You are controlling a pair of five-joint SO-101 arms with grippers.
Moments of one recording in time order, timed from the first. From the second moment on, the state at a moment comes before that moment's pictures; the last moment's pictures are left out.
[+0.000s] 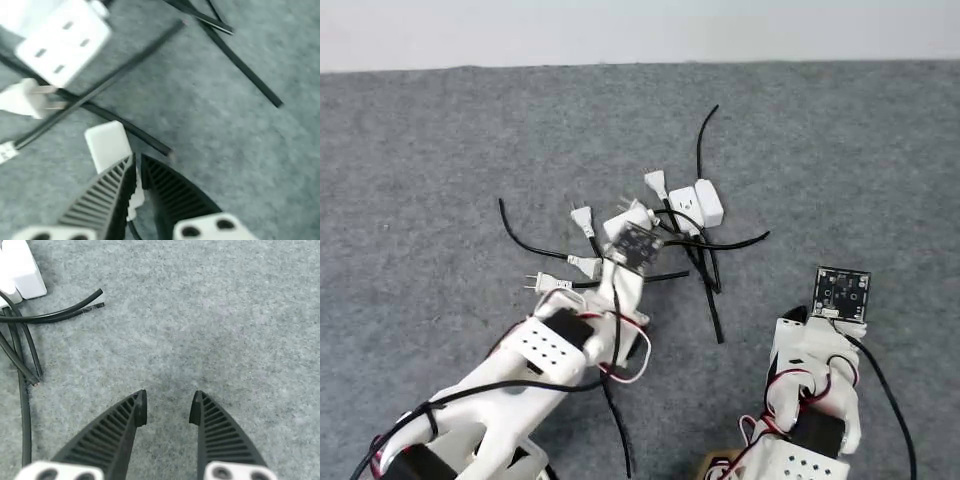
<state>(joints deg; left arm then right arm) 30.8 -24.5 61.7 43.2 12.1 17.8 -102.9 92.4 58.5 9.4</state>
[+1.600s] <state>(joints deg) 17.4 -48.8 71.3 55.4 11.8 17.7 -102.9 92.4 58.5 9.4</state>
